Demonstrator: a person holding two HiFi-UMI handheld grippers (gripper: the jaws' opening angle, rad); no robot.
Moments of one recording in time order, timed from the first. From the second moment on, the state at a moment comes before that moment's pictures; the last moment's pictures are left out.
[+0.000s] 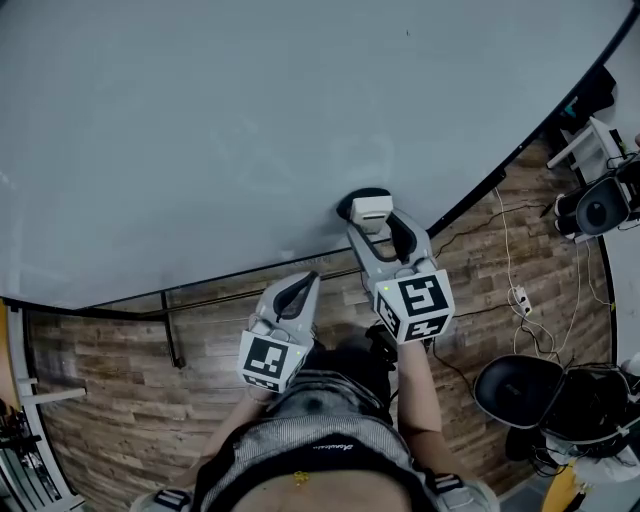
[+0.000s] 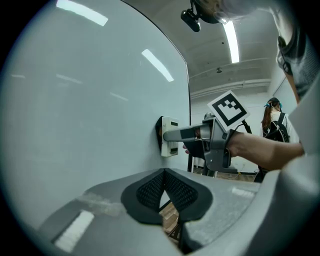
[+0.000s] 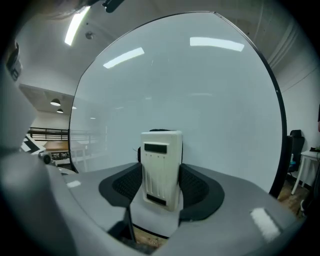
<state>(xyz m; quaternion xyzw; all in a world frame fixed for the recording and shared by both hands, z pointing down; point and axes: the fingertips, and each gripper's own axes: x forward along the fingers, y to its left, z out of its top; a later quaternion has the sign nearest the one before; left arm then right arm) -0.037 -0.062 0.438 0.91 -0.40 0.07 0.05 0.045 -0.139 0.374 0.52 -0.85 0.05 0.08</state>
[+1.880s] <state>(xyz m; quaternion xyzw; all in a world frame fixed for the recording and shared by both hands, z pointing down) -0.015 -0.071 0.447 0.91 -0.41 0.08 0.06 0.062 -0.131 0.302 0.53 -0.85 -0.08 0.02</state>
